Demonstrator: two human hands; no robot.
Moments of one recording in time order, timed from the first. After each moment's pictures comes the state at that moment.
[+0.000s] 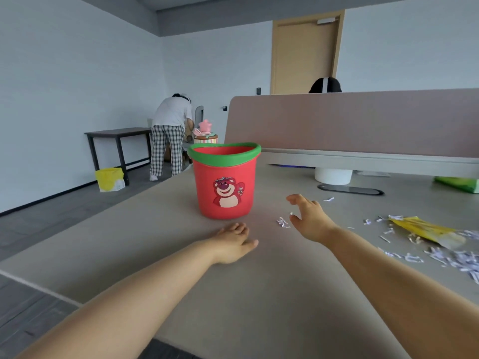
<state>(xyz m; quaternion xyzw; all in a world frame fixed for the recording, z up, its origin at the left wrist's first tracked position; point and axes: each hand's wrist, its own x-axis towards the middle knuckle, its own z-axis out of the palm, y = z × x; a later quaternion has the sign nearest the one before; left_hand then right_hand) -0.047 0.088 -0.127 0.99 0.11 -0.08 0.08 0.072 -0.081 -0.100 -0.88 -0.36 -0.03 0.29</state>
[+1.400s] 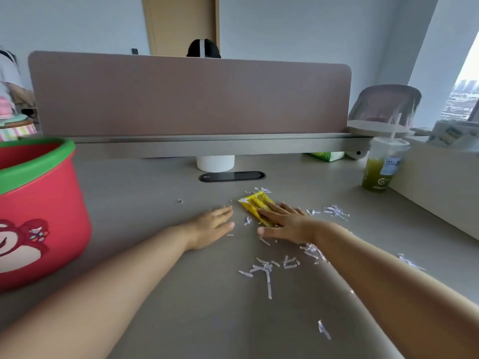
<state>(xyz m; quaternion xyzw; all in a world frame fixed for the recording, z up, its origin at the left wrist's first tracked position) 0.182 -0.036 -0.131 0.97 -0.16 -0.07 0.18 0.218 -0.265 -0.125 -0.96 -0.24 0.13 0.06</state>
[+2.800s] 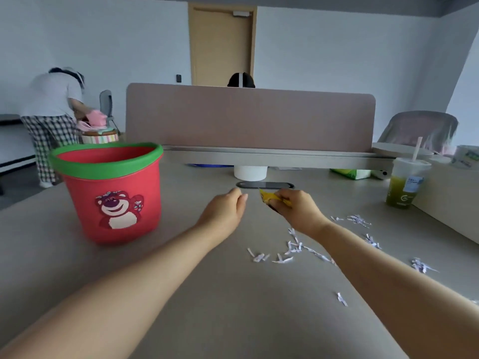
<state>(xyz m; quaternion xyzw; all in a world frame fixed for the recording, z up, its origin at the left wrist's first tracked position) 0.065 -0.036 -0.073 0.93 -0.03 0.27 0.25 0.116 -0.202 -0.063 -0.89 -0.25 -0.11 0.37</state>
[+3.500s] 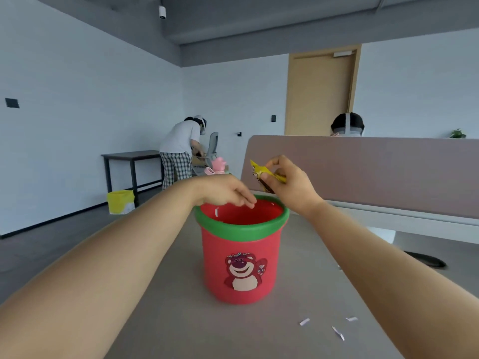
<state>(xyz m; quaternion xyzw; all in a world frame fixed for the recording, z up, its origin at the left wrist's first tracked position) 0.032 0.205 0.073 0.95 0.07 0.02 0.29 0.133 0.062 0.053 -0.72 -0.47 -0.14 0.49</state>
